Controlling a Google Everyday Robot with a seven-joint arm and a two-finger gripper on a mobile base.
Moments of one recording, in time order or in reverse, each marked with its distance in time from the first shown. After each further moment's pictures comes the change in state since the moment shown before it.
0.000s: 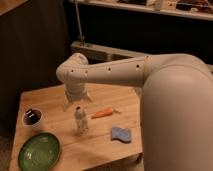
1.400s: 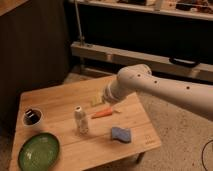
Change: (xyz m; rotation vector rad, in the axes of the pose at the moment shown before) arm 0.072 -0.111 -0.051 -0.357 -0.233 0.167
